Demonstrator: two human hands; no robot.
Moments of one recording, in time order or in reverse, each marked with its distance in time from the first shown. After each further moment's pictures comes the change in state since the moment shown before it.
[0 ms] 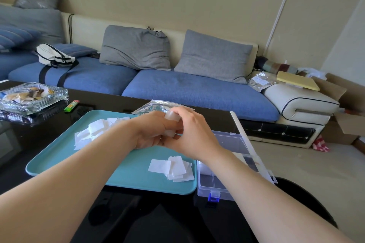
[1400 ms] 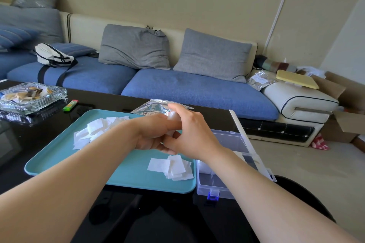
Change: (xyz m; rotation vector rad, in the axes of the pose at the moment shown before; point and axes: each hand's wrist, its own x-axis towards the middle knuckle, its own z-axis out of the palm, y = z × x) left_hand -0.009 0.007 0.007 0.092 -0.141 -0.086; right_hand -0.003 -0.006 -0.007 0.017 -0.027 -0.002
